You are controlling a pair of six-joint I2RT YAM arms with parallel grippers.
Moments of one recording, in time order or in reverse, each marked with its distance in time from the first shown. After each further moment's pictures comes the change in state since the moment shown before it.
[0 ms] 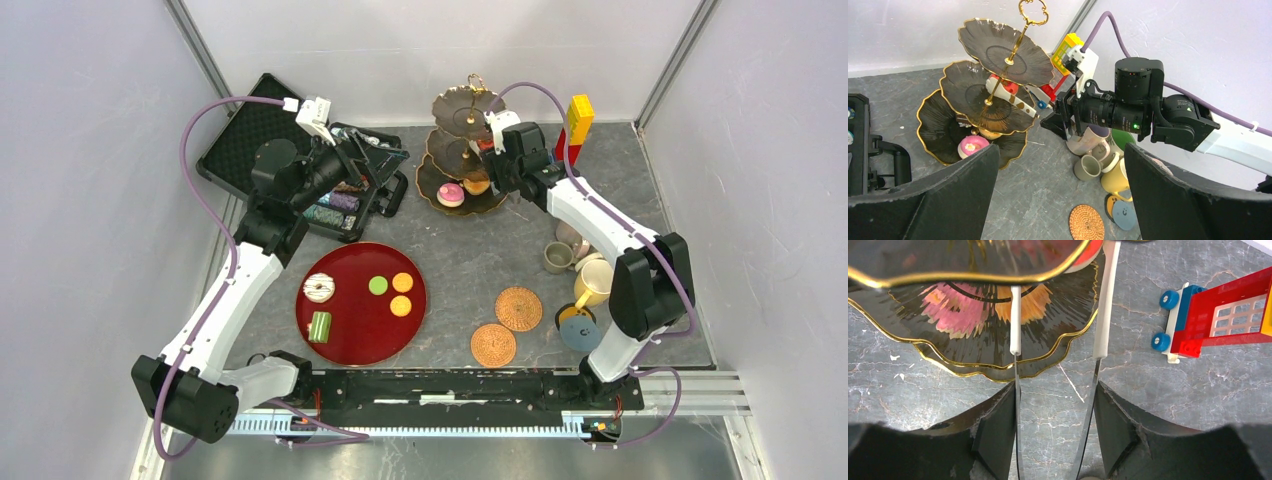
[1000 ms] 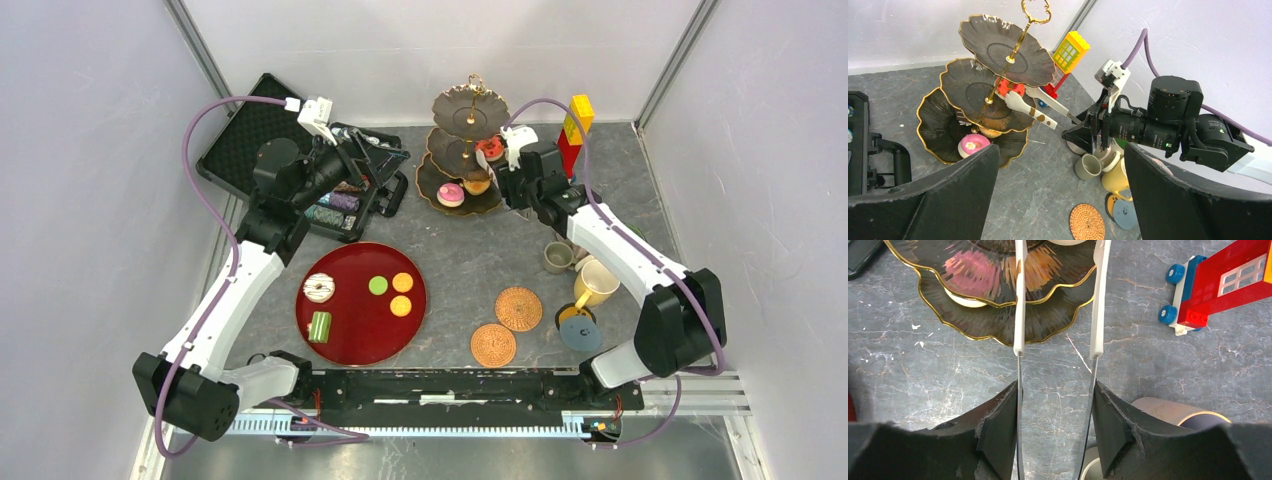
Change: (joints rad) left arm 0.000 0.010 0.000 0.000 0.001 0.000; right arm -0.003 -0.208 -0.210 0.039 -0.035 0.044
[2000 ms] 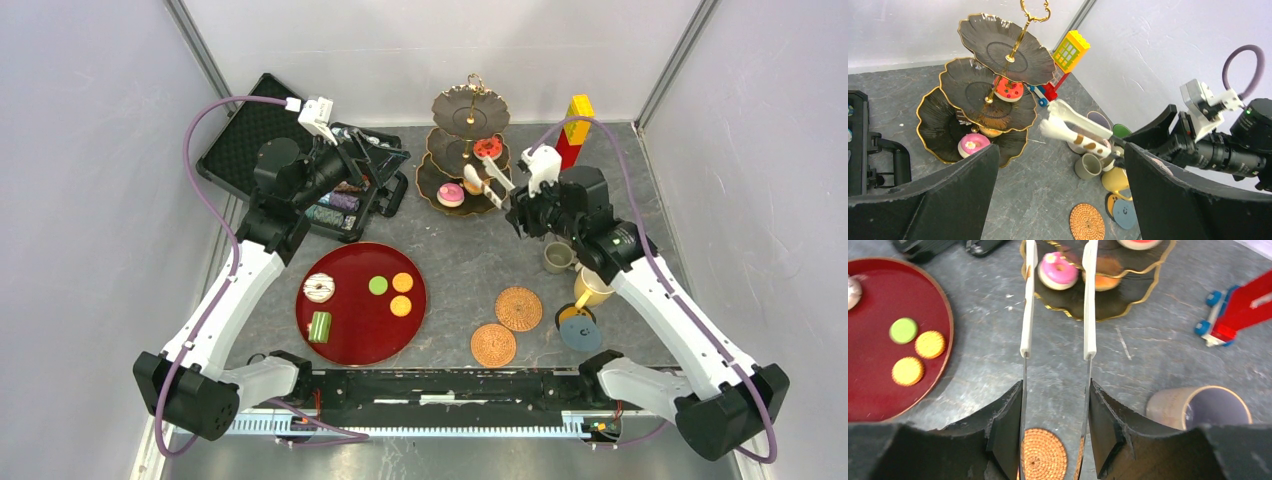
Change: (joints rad) left arm 0.000 0.003 0.000 0.000 0.002 0.000; right arm 0.027 -0.406 -0.116 -0.153 -0.238 -0.021
